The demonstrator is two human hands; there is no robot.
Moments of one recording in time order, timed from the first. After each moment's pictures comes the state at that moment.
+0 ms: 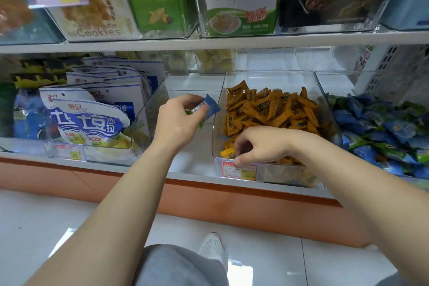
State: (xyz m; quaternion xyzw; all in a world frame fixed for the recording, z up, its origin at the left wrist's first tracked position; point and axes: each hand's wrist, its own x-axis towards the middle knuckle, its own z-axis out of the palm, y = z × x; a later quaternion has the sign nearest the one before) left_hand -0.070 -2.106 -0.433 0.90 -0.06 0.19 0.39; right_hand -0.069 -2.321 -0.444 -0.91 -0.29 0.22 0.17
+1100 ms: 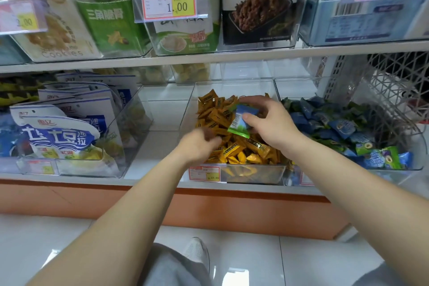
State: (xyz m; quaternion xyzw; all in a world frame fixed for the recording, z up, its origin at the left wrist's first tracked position) left_hand -0.085 -2.198 -0.450 0.94 -0.07 -0.09 0.32; right_hand -0.095 -2.398 -0.436 -0.81 -0.05 -0.09 0.58
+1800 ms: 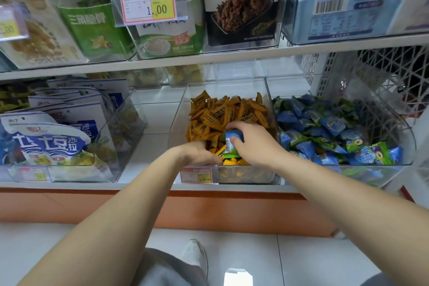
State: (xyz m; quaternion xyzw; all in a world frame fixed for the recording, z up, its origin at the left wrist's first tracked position) left_hand -0.061 -2.210 -0.467 0.93 -0.09 -0.26 0.25; right_hand -0.099 -2.393 -0.471 -0.94 -0.10 -0.04 0.33
